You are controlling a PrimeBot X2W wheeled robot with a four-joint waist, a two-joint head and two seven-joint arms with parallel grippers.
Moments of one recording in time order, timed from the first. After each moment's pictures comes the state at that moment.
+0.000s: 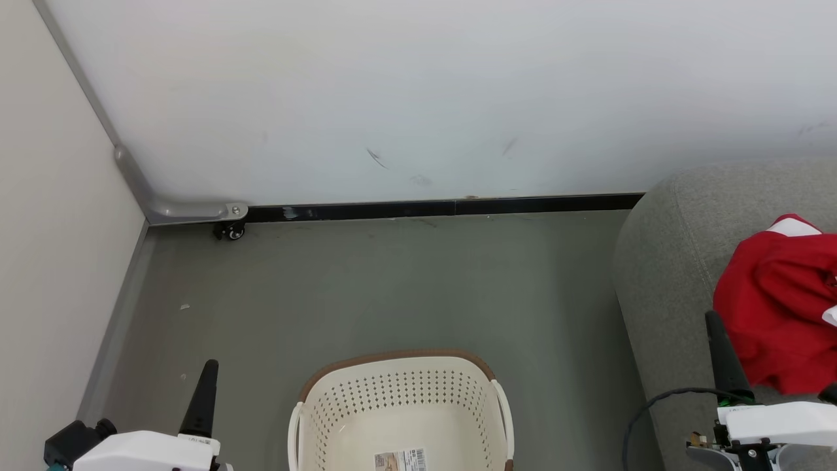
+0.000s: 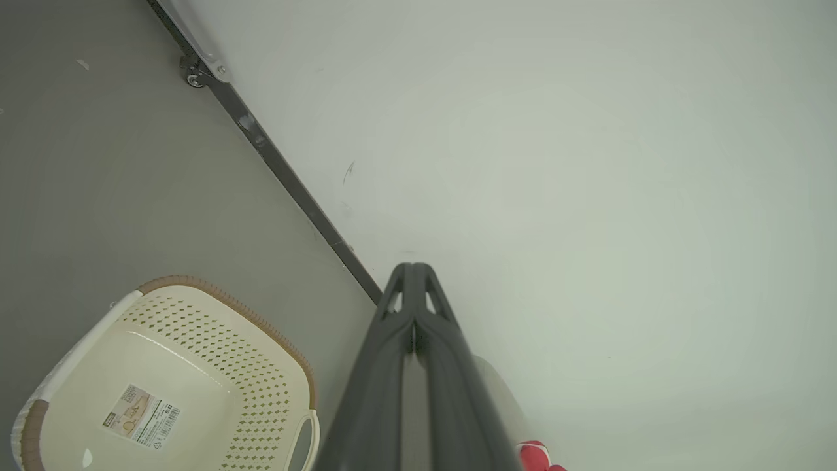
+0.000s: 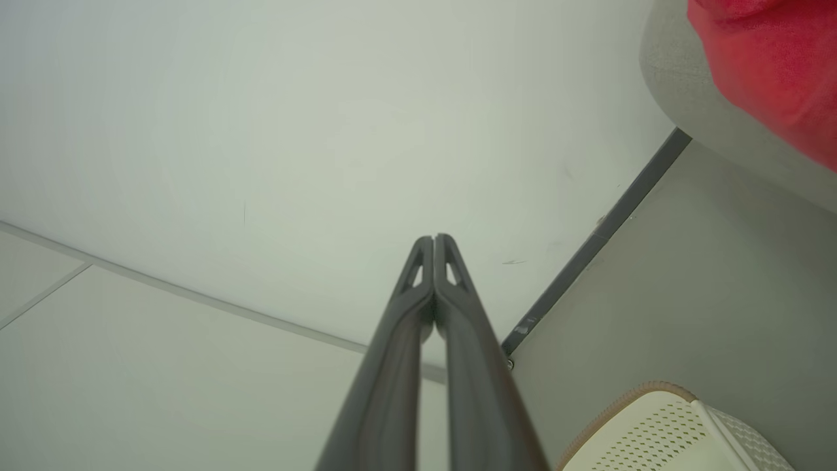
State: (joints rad) left arm -0.03 0.06 0.02 0.29 -1.21 -0.07 0.01; right arm 0.01 -0.11 -0.02 0.21 1.26 0.13 -0.05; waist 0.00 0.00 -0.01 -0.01
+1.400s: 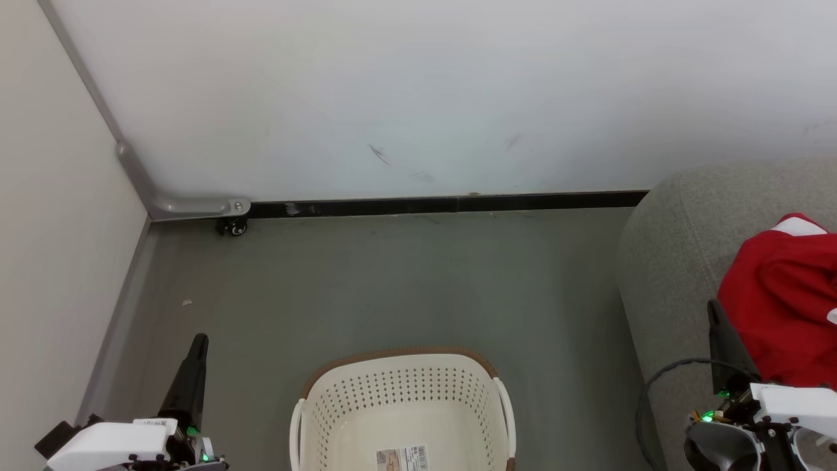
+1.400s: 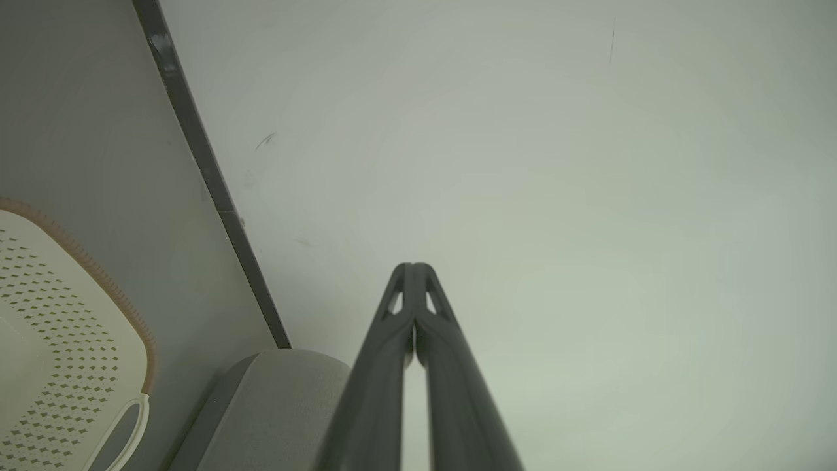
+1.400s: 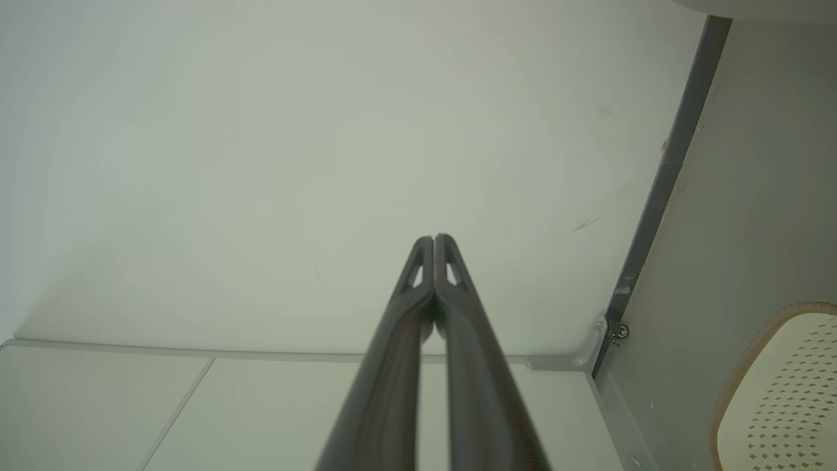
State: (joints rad) left arm -0.07 0.04 0.09 0.28 -1.60 -0.12 0.11; right arm -0.05 -0.10 -0.06 0.26 1.66 0.13 0.04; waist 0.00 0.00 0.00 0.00
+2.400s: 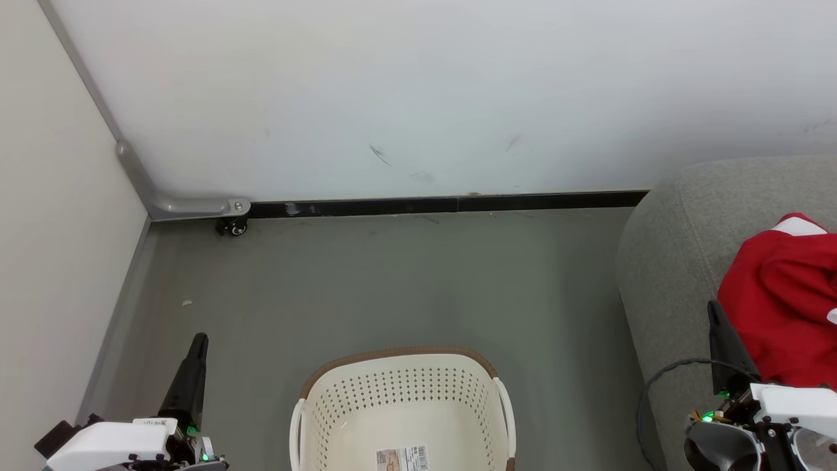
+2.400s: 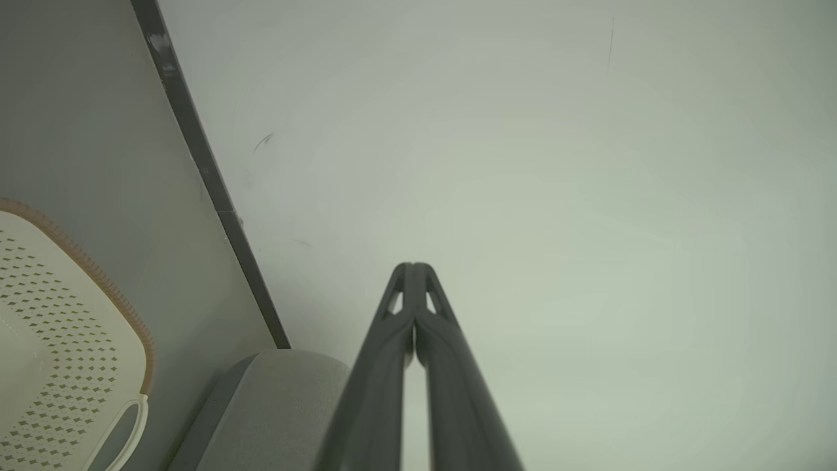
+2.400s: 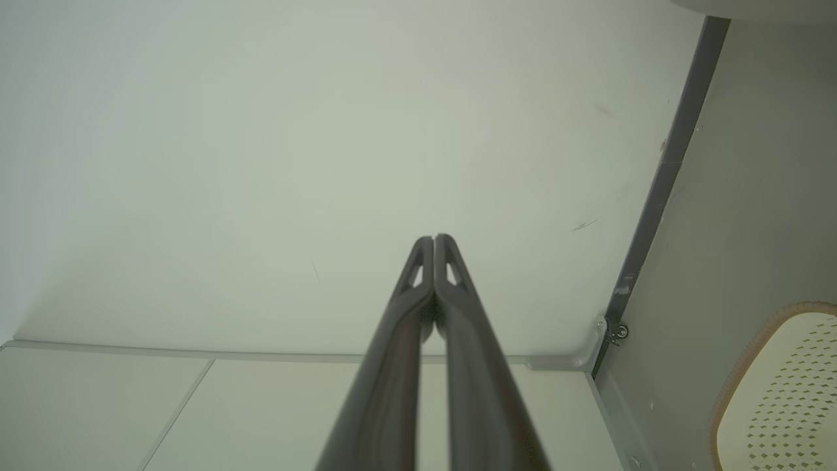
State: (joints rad) left arm -0.07 0.04 0.09 0.28 -1.60 -0.12 0.11; right arm -0.05 -0.09 -0.06 0.26 1.66 0.13 0.05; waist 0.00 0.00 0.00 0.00
